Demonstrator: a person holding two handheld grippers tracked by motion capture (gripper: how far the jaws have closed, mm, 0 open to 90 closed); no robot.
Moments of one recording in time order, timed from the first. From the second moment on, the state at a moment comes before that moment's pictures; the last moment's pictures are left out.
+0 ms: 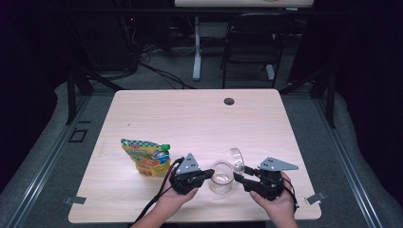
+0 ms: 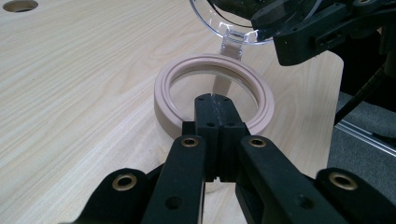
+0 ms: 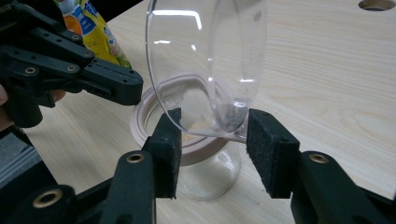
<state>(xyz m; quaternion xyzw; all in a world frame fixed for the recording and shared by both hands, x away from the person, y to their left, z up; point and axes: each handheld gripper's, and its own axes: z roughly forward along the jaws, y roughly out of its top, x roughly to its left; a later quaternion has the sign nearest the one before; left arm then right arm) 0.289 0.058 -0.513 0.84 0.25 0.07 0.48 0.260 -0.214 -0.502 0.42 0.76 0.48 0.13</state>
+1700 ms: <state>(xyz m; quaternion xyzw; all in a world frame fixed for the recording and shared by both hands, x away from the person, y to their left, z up) 0.240 0.183 -0.502 0.82 0.32 0.16 0.46 0.297 -0.221 -0.522 0.47 0.73 0.48 0.09</state>
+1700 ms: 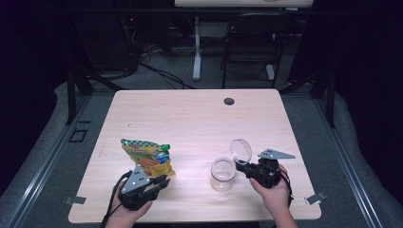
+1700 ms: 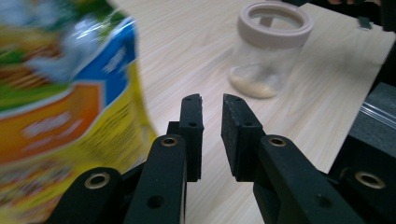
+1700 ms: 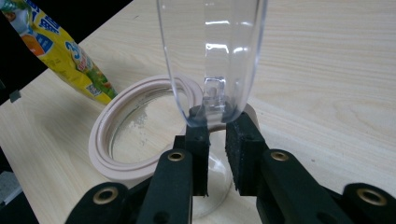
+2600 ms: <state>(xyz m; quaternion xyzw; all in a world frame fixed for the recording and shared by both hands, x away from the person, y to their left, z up) 0.243 0.250 -0.510 0.77 0.40 0.18 0.46 0.300 -0.222 -0.521 0.46 0.74 0.47 0.11</state>
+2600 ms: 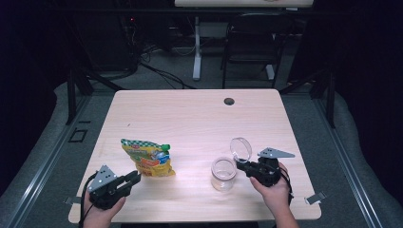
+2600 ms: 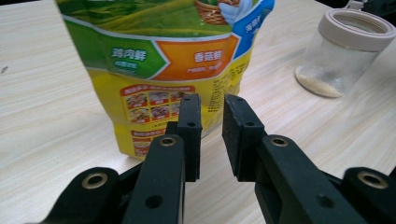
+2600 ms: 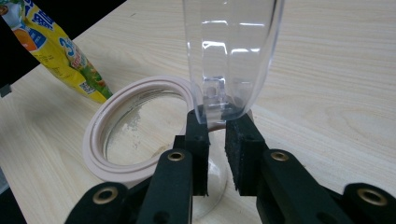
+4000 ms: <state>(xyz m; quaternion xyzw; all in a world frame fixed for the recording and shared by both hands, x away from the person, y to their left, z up) 0.250 0.299 -0.526 0.73 0.48 0.21 0.44 0.332 -0.213 -0.551 0.48 0.75 0.44 0.11</state>
